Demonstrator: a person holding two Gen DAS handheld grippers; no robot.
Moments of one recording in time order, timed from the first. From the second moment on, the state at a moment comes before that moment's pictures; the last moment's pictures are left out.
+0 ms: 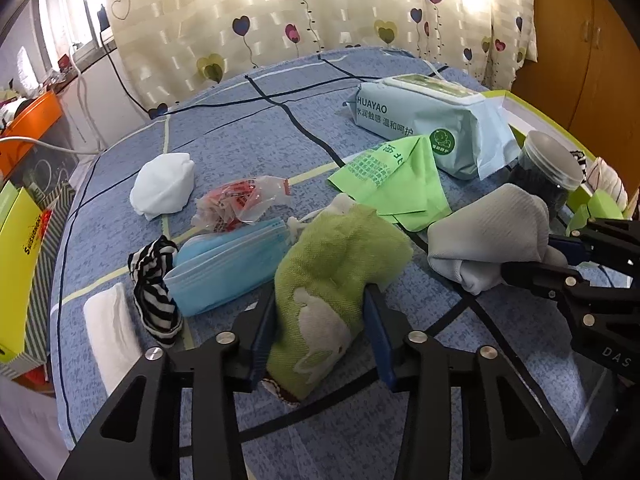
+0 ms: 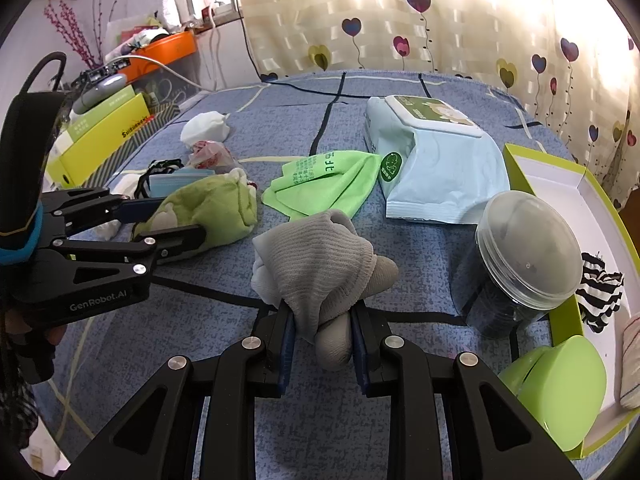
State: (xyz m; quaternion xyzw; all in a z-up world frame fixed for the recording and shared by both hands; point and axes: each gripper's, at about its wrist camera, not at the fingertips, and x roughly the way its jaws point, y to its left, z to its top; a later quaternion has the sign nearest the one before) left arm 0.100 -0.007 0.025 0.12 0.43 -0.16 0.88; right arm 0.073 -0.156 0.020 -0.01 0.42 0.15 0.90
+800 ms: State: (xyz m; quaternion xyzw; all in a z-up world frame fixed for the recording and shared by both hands) left arm 0.077 -0.006 0.038 0.09 0.42 -0.19 0.88; right arm 0.050 -0.158 0.038 -0.01 0.39 0.14 0.91
